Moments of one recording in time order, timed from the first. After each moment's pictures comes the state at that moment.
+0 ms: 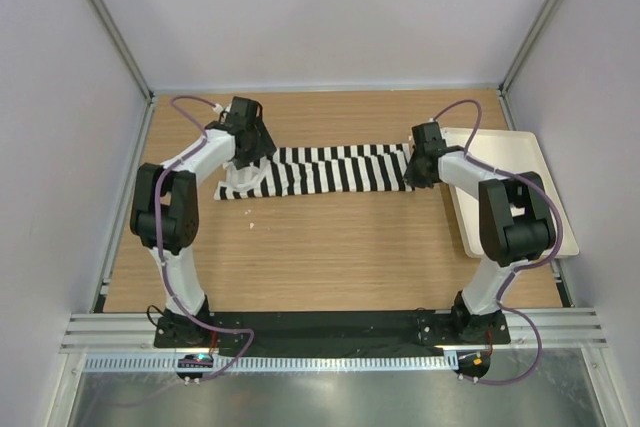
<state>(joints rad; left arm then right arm) -0.26 1.90 1.41 -0.47 -0.13 -0.67 0.20 1.76 1.08 -0.34 0.13 0.55</state>
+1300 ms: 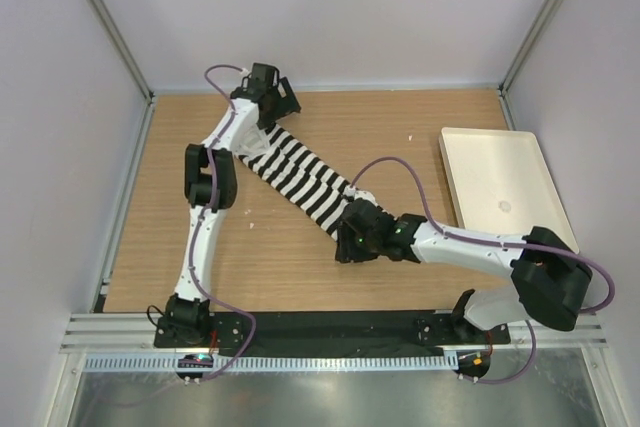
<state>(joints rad) -0.24 2.61 2.40 -0.62 0.02 -0.64 0.93 1.37 0.72 -0.33 0.06 0.75</state>
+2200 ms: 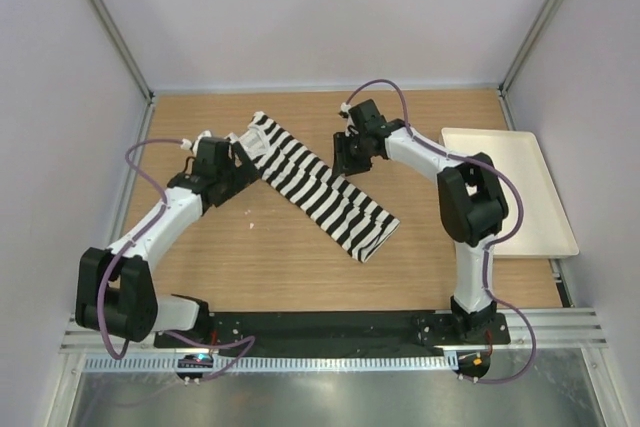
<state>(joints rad) -0.25 1.34 0.94 -0.37 -0.11 -0.76 0.49 1.99 1.52 -0.51 -0.24 0.35</state>
